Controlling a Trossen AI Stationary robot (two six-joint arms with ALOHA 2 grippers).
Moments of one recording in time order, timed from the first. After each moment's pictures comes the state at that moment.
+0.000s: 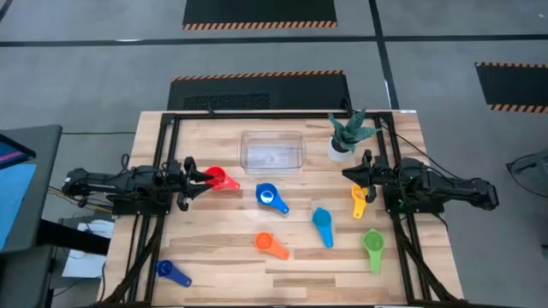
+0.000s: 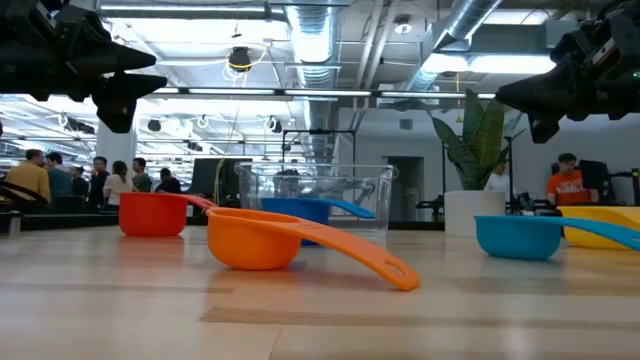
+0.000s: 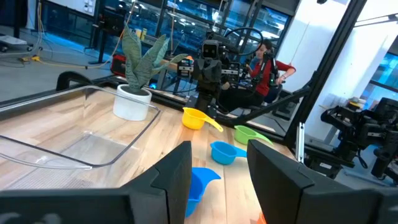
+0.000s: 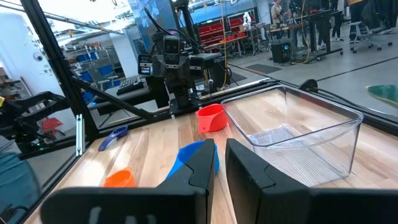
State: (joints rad) left arm -0.10 0.01 0.01 0.05 -0.15 -0.32; right arm -0.15 0.00 0.00 0.03 -0.02 0.26
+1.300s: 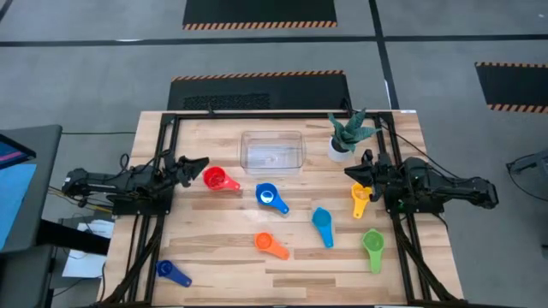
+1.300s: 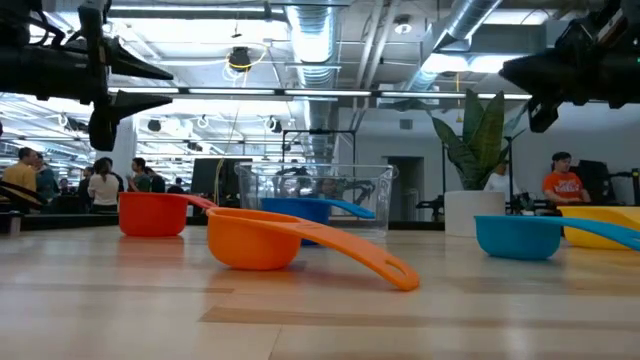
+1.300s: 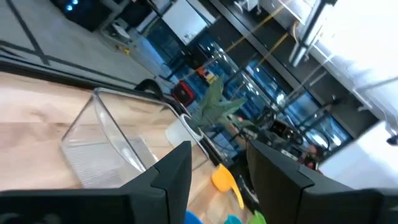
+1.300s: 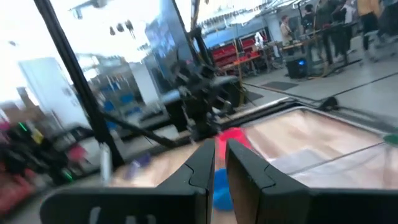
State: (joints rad) left arm -0.10 0.01 0.01 0.09 -0.57 -0.81; right arm -0.12 0.00 0.00 0.17 -0.03 0.40
